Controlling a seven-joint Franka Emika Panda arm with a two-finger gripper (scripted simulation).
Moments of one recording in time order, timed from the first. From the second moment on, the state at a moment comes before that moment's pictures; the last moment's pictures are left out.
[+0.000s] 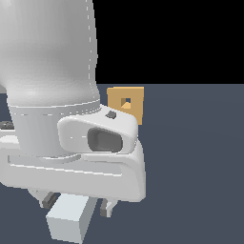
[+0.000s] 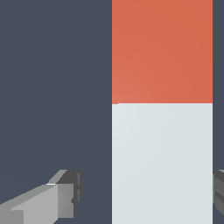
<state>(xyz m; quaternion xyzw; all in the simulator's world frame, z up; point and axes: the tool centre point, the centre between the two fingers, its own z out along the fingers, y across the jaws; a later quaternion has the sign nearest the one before) -0.069 -0.163 0.022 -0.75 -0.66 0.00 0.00</state>
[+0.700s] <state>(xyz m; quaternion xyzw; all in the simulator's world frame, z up) -0.069 -0.162 0.022 -0.75 -0.66 0.00 0.00</state>
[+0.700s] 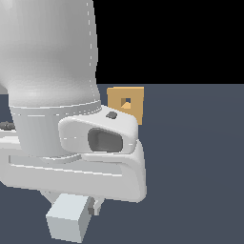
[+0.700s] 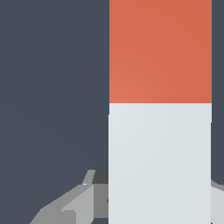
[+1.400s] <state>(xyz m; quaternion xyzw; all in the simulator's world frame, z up) -0.057 -0.086 0.041 -0.76 -0.65 0.00 0.00</state>
